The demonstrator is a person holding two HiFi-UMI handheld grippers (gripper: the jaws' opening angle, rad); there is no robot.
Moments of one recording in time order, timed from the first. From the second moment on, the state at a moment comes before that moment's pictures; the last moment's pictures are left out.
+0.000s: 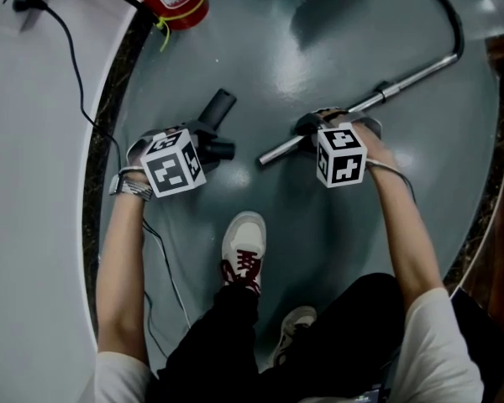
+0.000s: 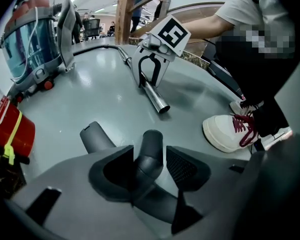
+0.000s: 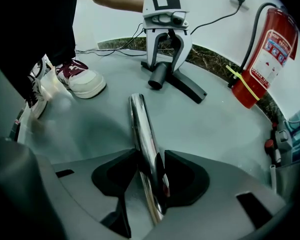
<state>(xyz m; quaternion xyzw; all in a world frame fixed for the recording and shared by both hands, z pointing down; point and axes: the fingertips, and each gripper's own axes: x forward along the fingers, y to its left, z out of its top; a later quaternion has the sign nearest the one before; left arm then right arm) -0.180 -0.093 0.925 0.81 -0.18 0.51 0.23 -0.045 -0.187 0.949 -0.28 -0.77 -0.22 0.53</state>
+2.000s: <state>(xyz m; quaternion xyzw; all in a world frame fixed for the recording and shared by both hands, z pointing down) -0.153 -0.117 0.891 0.86 -0.33 0.31 0.25 -0.090 -0.215 0.890 -0.22 -0.82 -0.25 0.47</state>
